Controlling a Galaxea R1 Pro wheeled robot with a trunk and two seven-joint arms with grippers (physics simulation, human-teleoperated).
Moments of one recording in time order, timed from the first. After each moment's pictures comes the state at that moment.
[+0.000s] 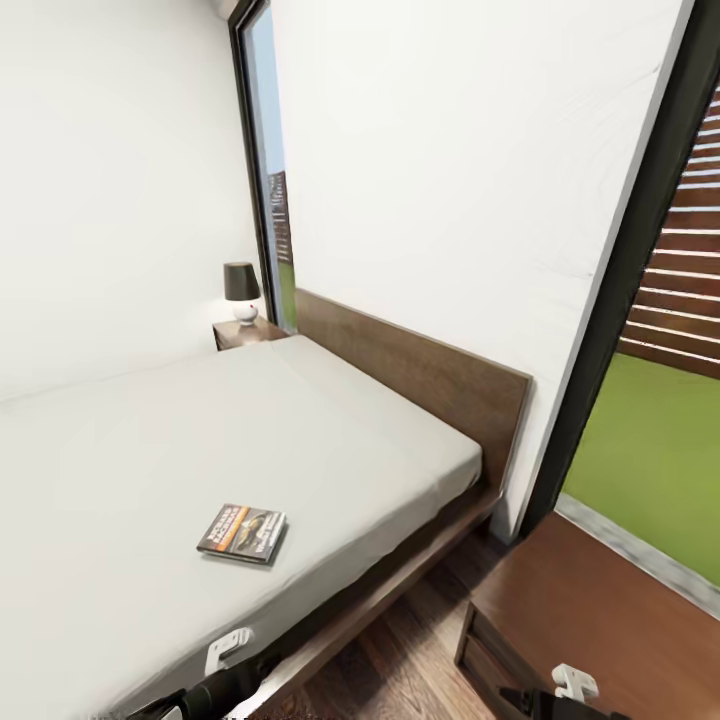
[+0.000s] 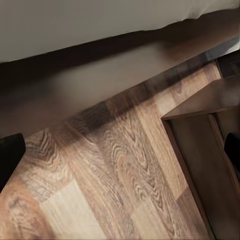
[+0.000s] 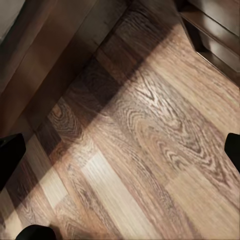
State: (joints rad) left arm -0.52 0.09 -0.09 -0.05 0.51 0.01 -0.56; right arm -0.49 -0.26 -0.58 -0.05 0.26 0.10 0.70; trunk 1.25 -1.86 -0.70
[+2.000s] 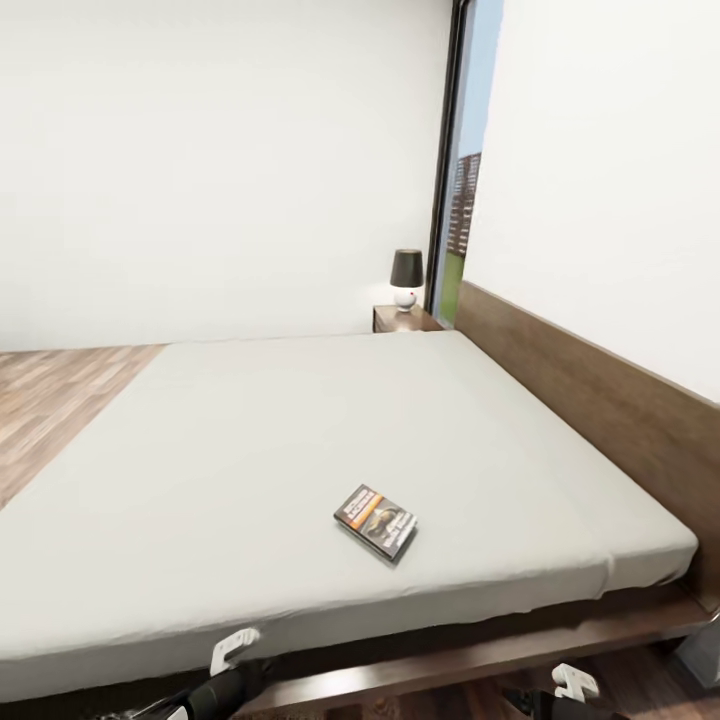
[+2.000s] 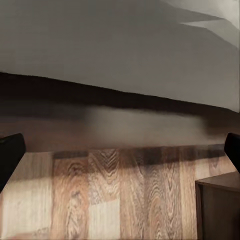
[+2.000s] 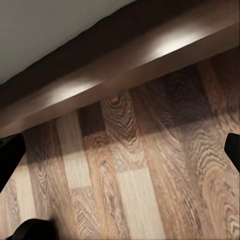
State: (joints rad) left arm -0.52 0.07 -0.09 -0.05 0.51 0.01 -0.56; right arm -0.49 -0.26 -0.58 -0.05 0.26 0.10 0.70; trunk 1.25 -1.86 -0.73
